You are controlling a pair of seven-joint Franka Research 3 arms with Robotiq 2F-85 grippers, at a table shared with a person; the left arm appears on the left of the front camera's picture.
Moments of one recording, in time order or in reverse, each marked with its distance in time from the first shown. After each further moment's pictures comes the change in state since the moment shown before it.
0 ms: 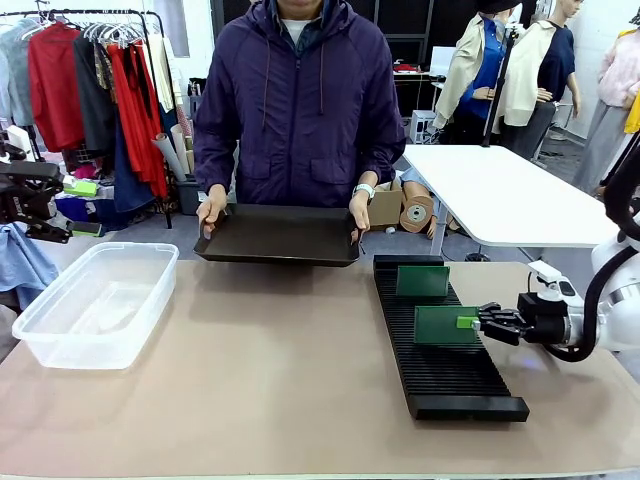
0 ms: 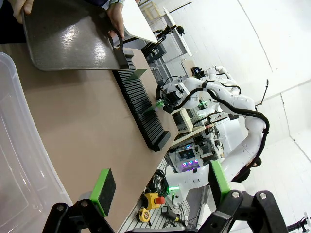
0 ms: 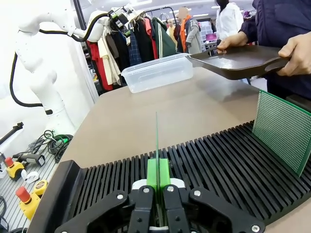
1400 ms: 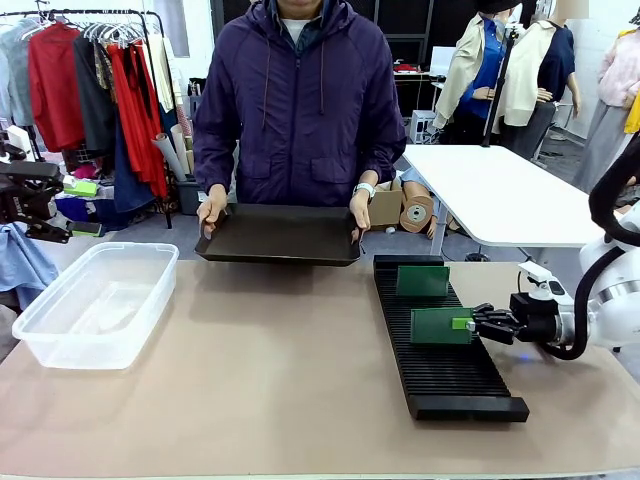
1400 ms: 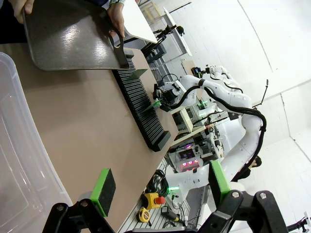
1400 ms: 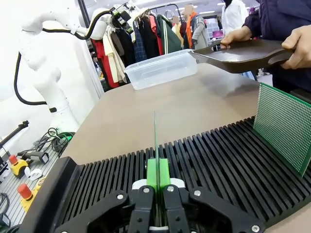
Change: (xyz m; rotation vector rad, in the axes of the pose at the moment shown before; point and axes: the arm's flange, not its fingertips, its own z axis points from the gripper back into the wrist) left arm 0.000 0.000 0.000 0.000 0.000 0.000; right arm -0.007 -0.018 -0.005 0.039 0.012 -0.021
